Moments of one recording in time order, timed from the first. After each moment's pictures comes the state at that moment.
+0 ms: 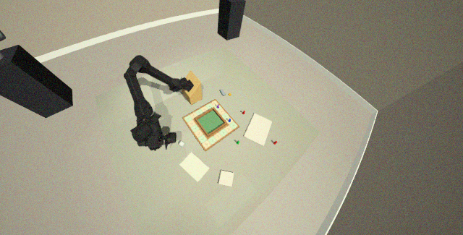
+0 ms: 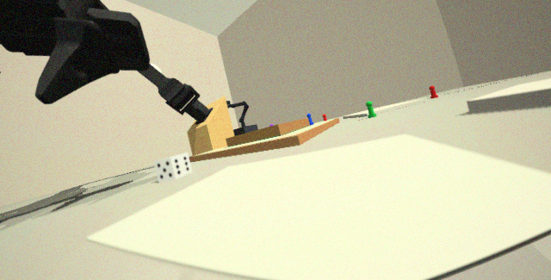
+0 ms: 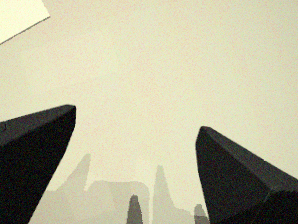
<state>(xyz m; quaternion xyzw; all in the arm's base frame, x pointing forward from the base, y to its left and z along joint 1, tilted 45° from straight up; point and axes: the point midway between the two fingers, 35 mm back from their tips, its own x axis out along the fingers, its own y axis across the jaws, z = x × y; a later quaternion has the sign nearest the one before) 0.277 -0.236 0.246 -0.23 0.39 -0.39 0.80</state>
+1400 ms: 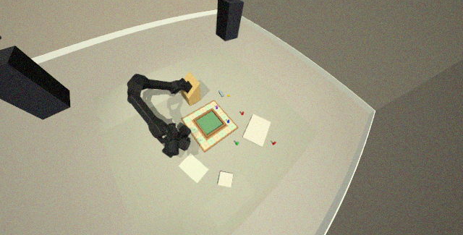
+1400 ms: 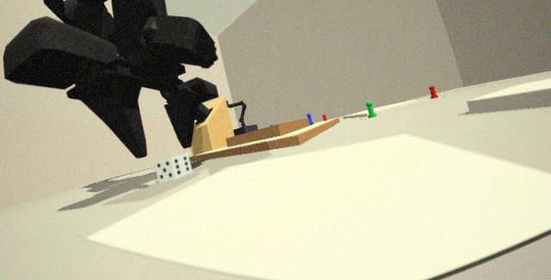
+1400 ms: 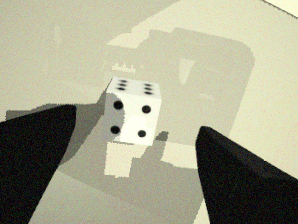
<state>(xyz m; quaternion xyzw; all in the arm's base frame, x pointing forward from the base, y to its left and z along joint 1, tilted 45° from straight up) 0.302 -0.209 0.132 -0.40 0.67 -0.14 0.60</state>
